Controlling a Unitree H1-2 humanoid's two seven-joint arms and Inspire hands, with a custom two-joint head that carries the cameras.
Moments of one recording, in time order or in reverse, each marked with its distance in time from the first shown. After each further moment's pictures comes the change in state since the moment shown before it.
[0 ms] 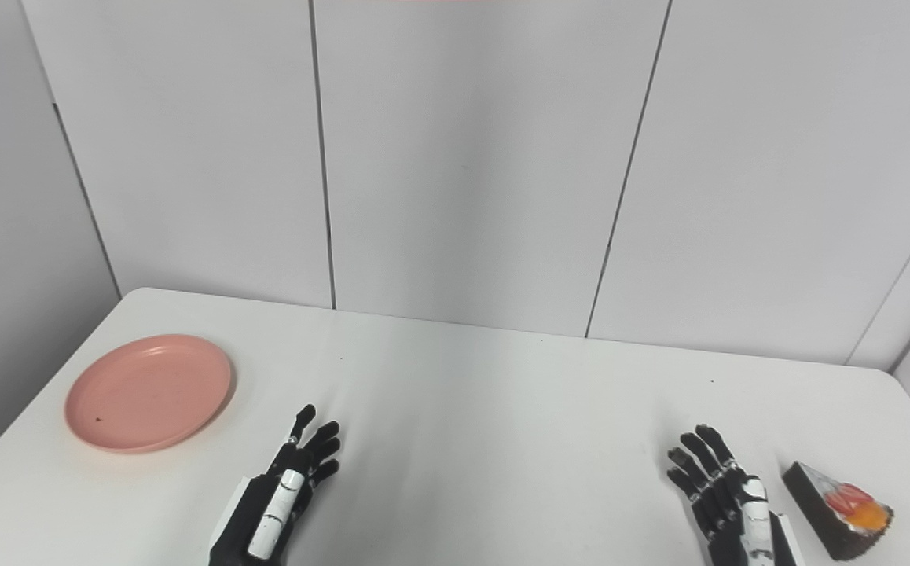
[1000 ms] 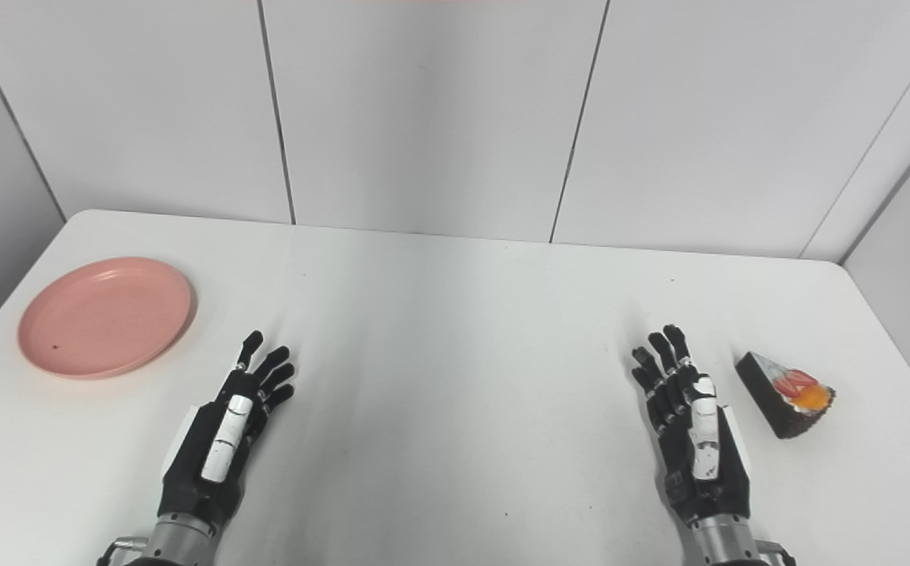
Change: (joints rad) left arm 0.045 0.017 0.012 -0.075 -0.027 0.058 -0.001; right arm 0.023 0.013 0.009 -0.038 -0.020 0.008 0.000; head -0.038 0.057
